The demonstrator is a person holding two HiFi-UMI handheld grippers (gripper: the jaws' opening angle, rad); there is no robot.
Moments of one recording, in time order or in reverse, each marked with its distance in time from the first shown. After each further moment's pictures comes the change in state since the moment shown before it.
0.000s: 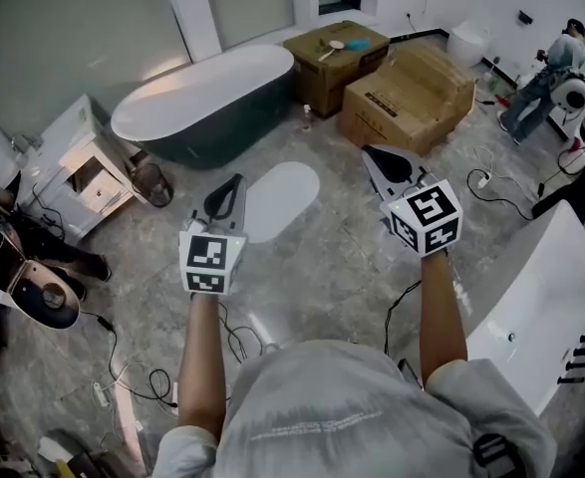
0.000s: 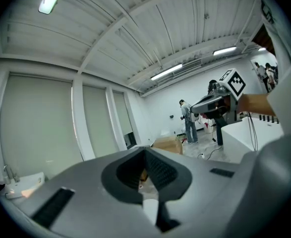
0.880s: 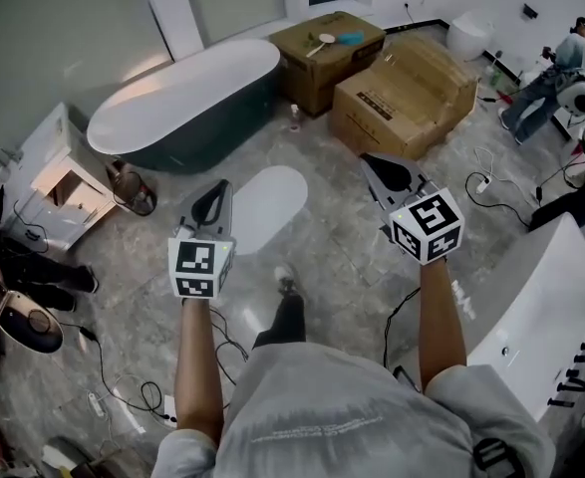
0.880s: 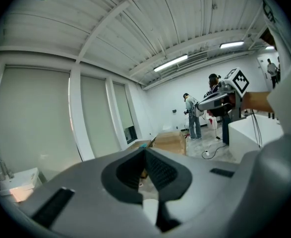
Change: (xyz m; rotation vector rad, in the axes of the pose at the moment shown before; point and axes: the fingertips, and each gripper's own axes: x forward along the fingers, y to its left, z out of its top) left arm 0.145 0.010 -0.032 -0.033 0.066 0.012; right arm 0.069 -0.113 -0.069 0.073 0.026 0.037
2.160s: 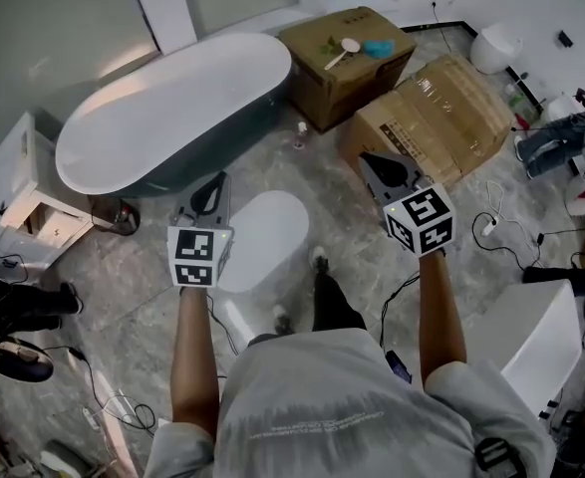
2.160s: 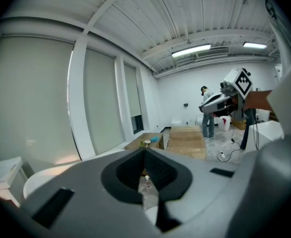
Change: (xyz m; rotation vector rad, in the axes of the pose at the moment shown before) left arm 0.341 0.199 -0.053 -0.118 0.125 -0.002; right arm 0.356 -0.204 -0.040 -0.019 0.214 0.065
